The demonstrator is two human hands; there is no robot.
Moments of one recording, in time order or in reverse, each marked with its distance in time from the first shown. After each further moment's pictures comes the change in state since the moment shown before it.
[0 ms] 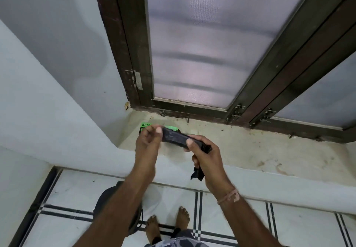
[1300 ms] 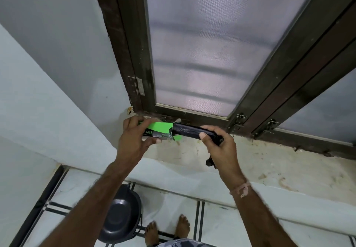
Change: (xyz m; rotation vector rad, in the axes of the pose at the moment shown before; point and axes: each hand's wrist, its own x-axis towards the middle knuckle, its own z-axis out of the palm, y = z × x) left_hand 0.043 0.016 -0.043 1.011 0.011 0.680; right_hand 0.036 -0.035 -0.034 -0.278 0.027 -0.250
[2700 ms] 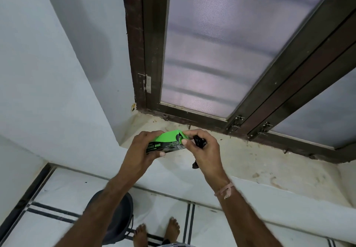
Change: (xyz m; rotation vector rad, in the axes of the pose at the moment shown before) left_hand -0.055 -0.006 0.009 -0.396 -0.086 0.002; right_hand -0.029 -0.007 0.046 0.012 -0.061 -0.017
